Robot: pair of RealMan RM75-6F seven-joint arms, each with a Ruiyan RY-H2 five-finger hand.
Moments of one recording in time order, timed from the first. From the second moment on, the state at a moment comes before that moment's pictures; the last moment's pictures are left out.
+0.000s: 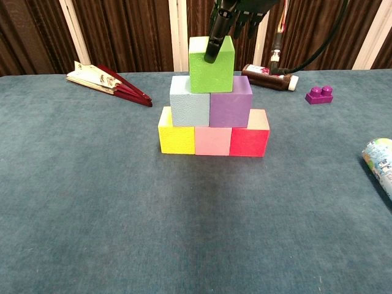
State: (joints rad) left arm -0.18 -1.42 -0.27 -1.35 1.34 1.66 0.23; right arm 1.38 -1.42 0.76 -1.72 0.48 1.31 -1.14
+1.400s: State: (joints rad) left arm -0.17 -1.38 -0.23 -1.40 1.39 1.65 0.14; right arm 0.92 -1.07 0.59 -2.19 -0.22 1.41 -0.74
